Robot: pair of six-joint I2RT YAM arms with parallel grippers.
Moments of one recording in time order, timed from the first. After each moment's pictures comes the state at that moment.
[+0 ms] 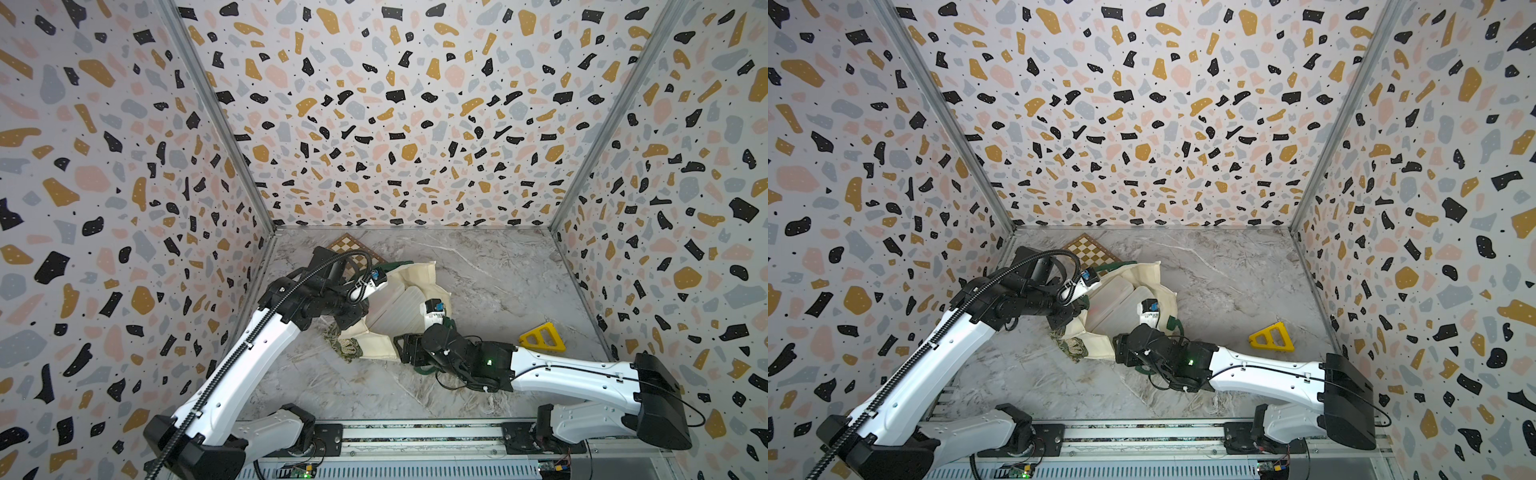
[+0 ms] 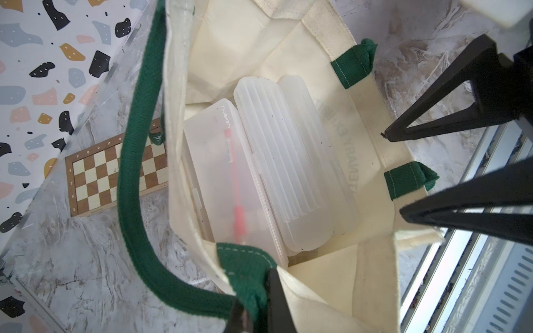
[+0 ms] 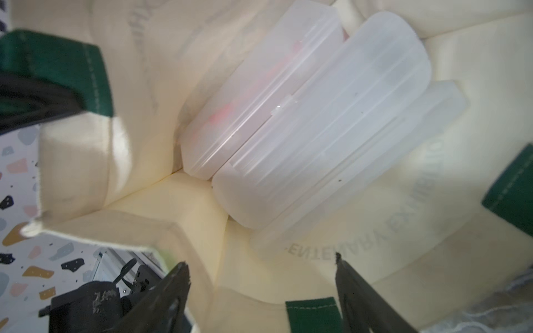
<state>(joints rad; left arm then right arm) -0.45 1.16 1.29 -1.06 0.23 0.57 1.22 1.28 0.88 -0.25 0.32 0.97</state>
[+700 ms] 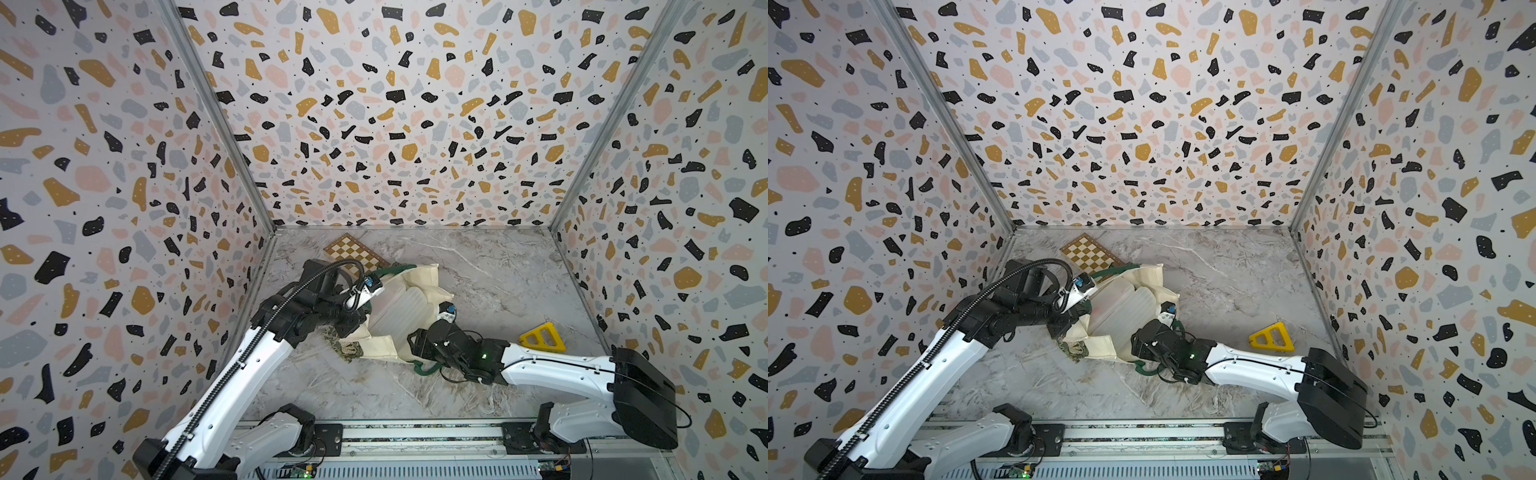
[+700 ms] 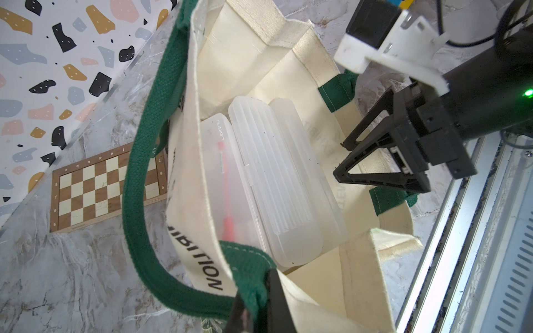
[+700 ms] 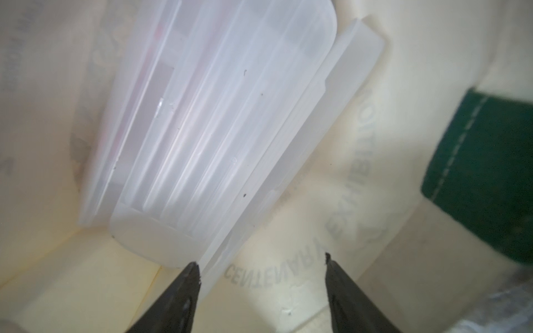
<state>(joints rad) -0.43 1.05 1.15 -0.95 0.33 0.53 1.09 1.38 0.76 -0.13 0.23 1.11</state>
